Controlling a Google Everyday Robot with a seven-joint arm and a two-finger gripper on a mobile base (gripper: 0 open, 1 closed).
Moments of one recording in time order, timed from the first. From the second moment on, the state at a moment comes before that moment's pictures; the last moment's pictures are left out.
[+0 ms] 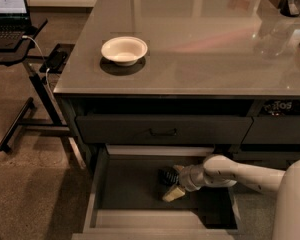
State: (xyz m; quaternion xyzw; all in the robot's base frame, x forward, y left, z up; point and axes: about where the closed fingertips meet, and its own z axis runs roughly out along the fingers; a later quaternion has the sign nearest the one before) arm 0.550 -0.099 0.351 -0.52 0.78 0.22 0.27
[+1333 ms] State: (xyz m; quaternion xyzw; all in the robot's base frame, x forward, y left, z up) arm 0.550 -0.099 0.351 -0.52 0.78 0.22 0.27
